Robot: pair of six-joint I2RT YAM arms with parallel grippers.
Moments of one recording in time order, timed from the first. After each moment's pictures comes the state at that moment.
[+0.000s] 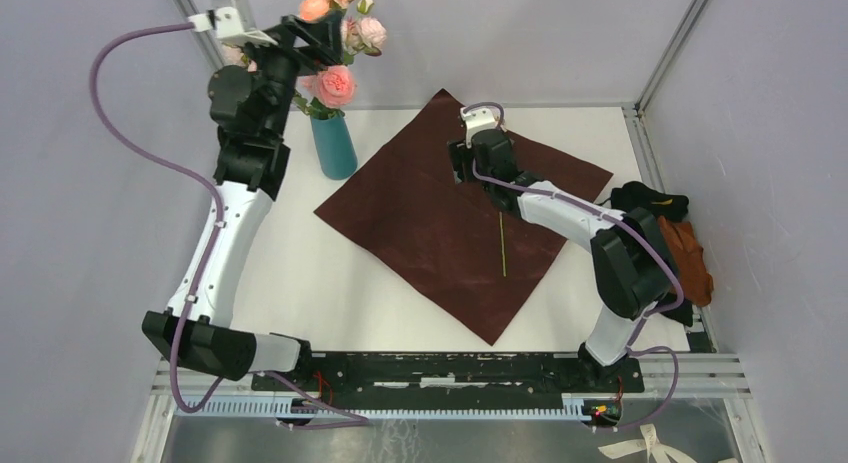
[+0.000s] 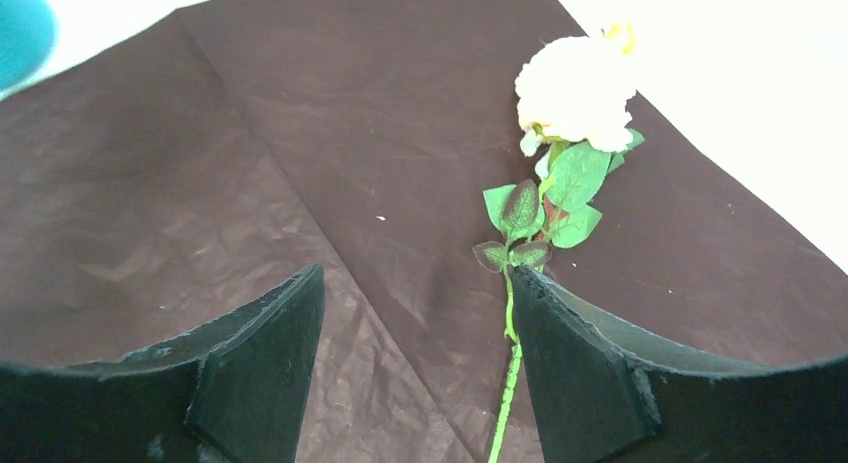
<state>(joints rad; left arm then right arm) -0.18 1.36 1.59 0.21 -0.01 -0.39 0.58 1.73 1.21 0.11 0.32 0.06</state>
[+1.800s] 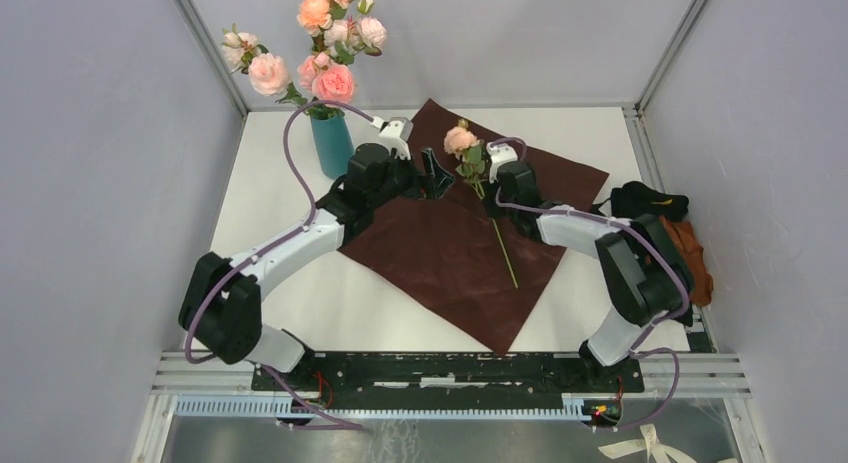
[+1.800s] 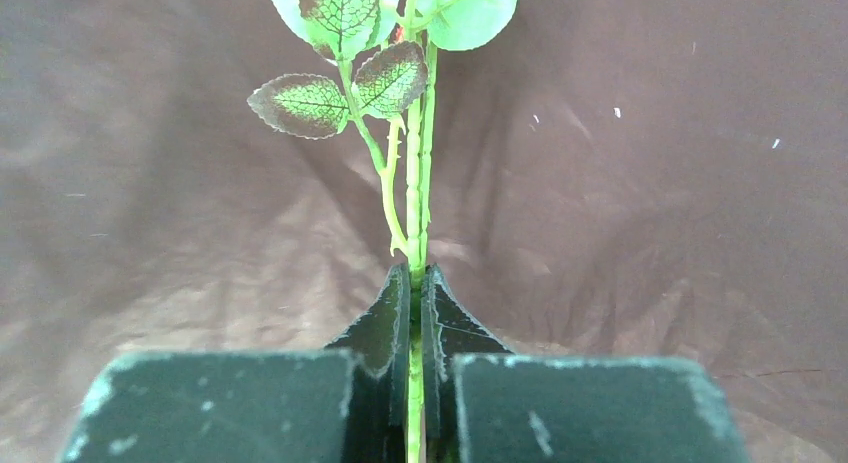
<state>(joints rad) -0.59 1.44 1.03 0.13 0.13 -0.44 0.46 1.75 0.92 0.18 0.08 0.16</state>
